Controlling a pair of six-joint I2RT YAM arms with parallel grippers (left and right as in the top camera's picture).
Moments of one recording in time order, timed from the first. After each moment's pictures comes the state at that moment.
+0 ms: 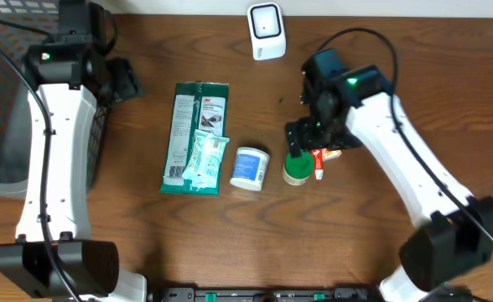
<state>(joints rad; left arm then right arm) 0.05 1.69 1.79 -1.25 -0.17 -0.36 0.43 1.80 1.61 -1.33 -0.07 0.25</state>
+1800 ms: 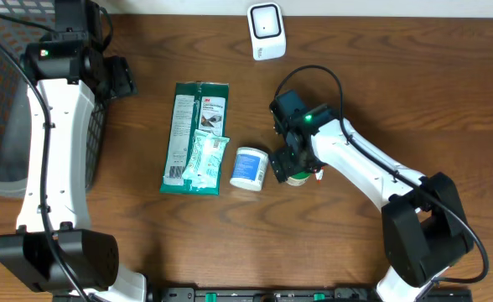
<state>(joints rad) 0.06 1.72 1.79 -1.22 -0.17 -0.27 0.55 1.85 1.29 -0.95 0.04 0.19</state>
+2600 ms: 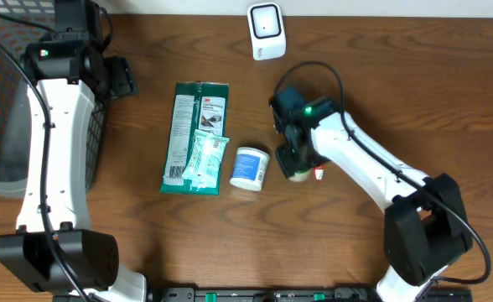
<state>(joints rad) 0.06 1.72 1.79 -1.22 -0.17 -0.27 0.55 1.85 1.42 -1.12 0.04 0.17</state>
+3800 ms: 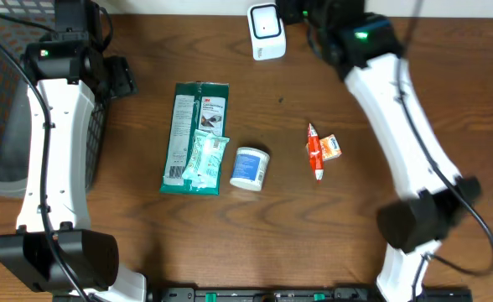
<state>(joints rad) 0.06 1.72 1.79 -1.22 -0.17 -0.27 0.40 2.03 2.14 -0.54 0.09 0.10</state>
